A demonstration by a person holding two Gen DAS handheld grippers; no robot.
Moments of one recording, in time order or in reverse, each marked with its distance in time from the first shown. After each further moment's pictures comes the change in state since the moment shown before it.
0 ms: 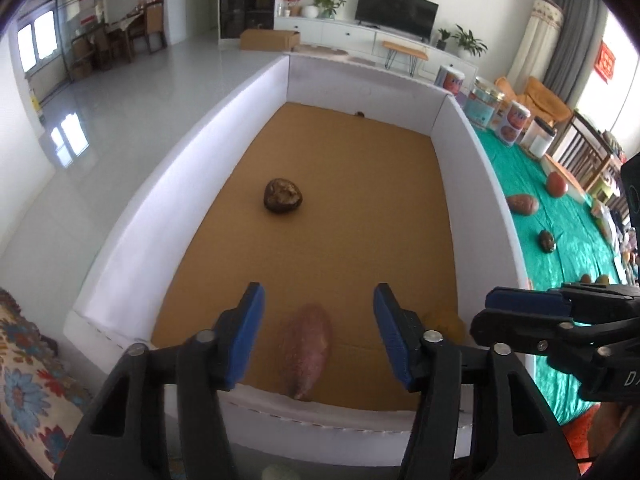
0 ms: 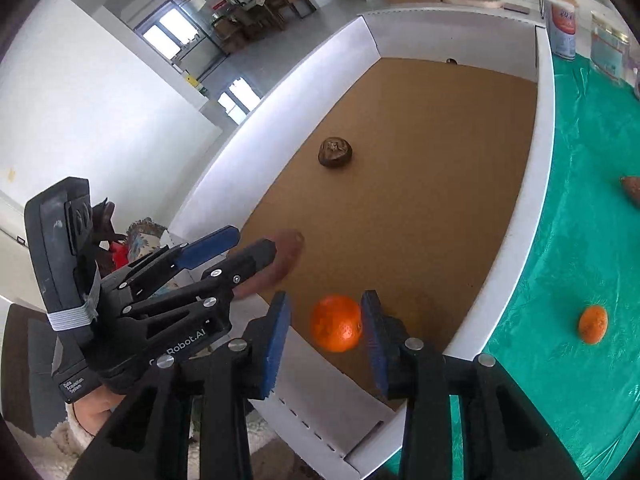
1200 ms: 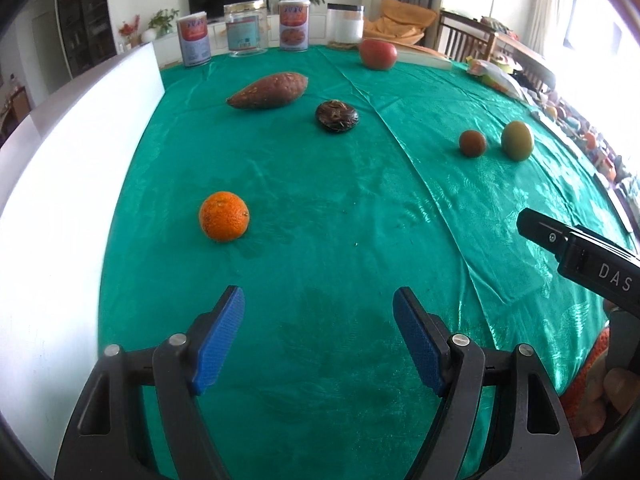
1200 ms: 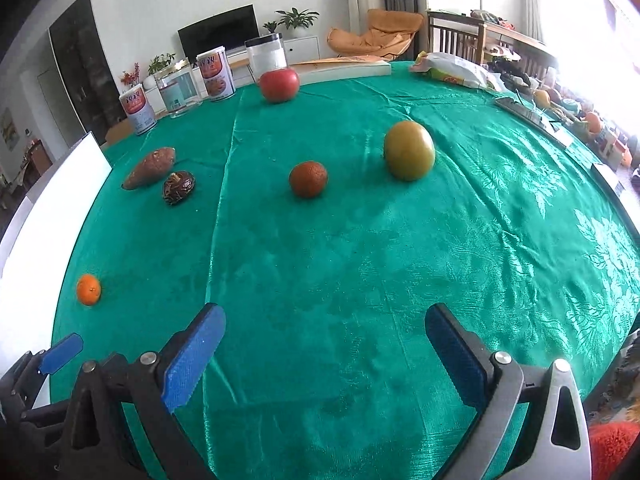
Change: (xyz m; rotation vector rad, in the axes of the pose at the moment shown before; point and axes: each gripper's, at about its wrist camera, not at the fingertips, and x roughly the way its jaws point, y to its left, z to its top) left arm 0.073 -0.286 -0.113 0.441 0.055 -0.248; right arm -0.182 -0.247 -0.229 0.601 -0.437 -0.824
